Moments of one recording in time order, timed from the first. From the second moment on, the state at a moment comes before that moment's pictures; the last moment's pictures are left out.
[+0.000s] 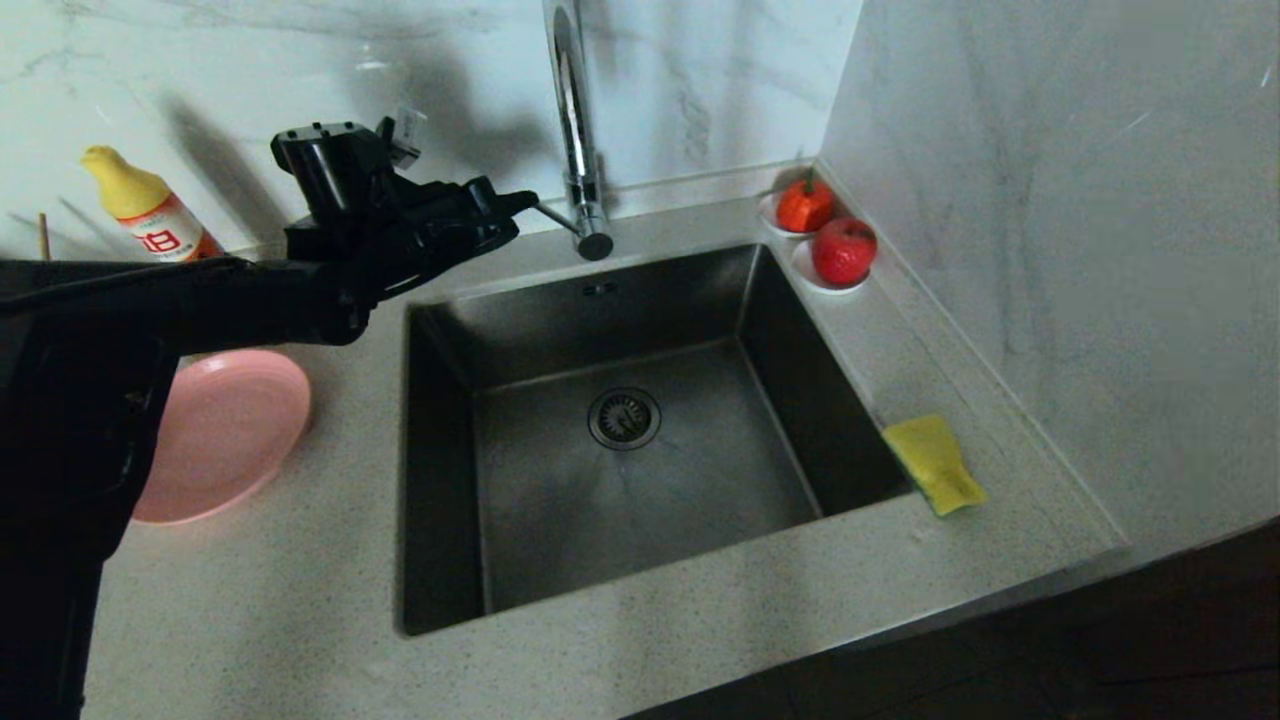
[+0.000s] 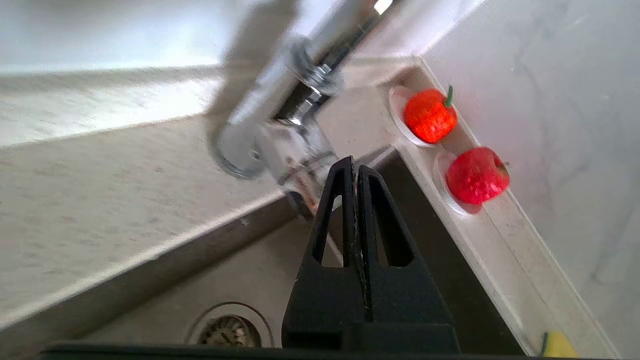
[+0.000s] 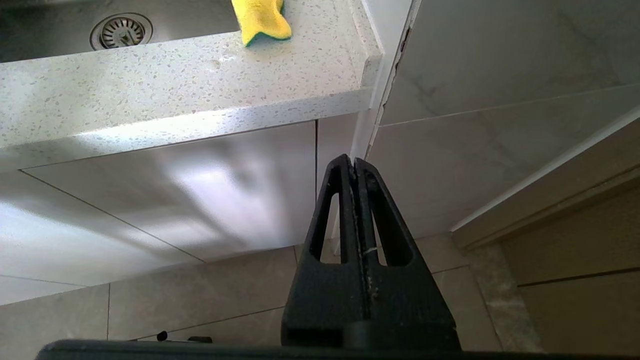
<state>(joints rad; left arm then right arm) -0.15 2.26 -1.95 -0.50 -0.50 -0.44 -0.01 0.00 0.00 0.00 -0.01 0.01</state>
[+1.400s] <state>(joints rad) -0.15 2.25 -1.95 -0.50 -0.50 -0.44 -0.01 0.00 0.00 0.00 -0.01 0.01</state>
